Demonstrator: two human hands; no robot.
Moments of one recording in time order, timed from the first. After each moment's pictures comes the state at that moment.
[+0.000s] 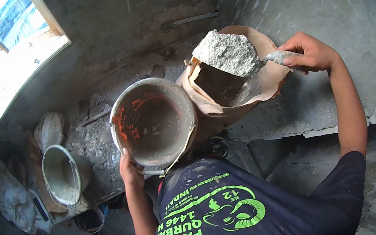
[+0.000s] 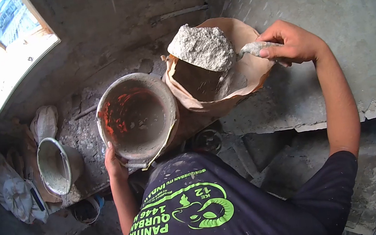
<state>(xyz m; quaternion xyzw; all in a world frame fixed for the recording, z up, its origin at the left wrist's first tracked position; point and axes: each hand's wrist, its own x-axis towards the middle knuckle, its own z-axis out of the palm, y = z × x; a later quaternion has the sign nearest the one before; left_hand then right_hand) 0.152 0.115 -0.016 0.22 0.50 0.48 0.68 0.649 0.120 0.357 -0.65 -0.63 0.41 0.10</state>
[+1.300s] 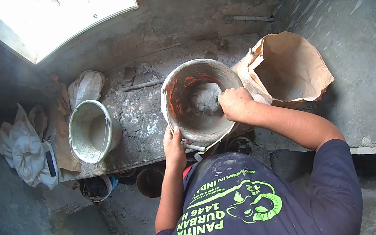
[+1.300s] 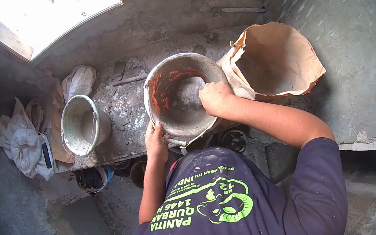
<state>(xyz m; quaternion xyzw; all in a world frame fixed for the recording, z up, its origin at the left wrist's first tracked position) 0.175 0.085 0.004 0.24 0.47 0.53 0.67 0.396 0.168 0.126 -0.55 -0.80 0.07 -0.23</state>
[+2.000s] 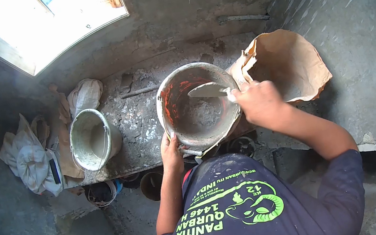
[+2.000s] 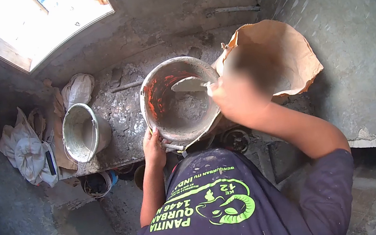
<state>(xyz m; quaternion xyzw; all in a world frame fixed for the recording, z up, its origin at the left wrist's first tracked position) 0.170 0.082 -0.003 0.24 0.46 0.52 0.68 0.443 0.127 0.194 -0.52 -0.84 -0.12 -0.10</state>
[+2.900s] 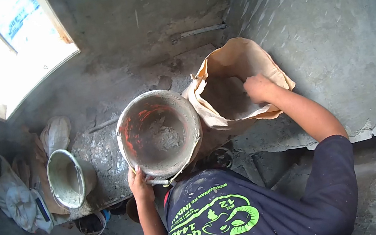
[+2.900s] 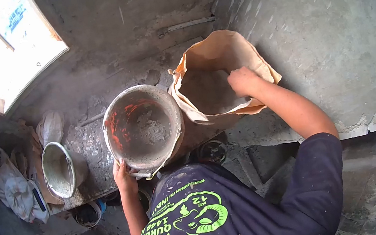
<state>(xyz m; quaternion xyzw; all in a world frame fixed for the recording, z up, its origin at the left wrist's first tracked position) 0.171 0.084 -0.001 0.21 0.47 0.55 0.66 0.647 0.183 0.149 -0.61 -0.71 0.01 -0.35</state>
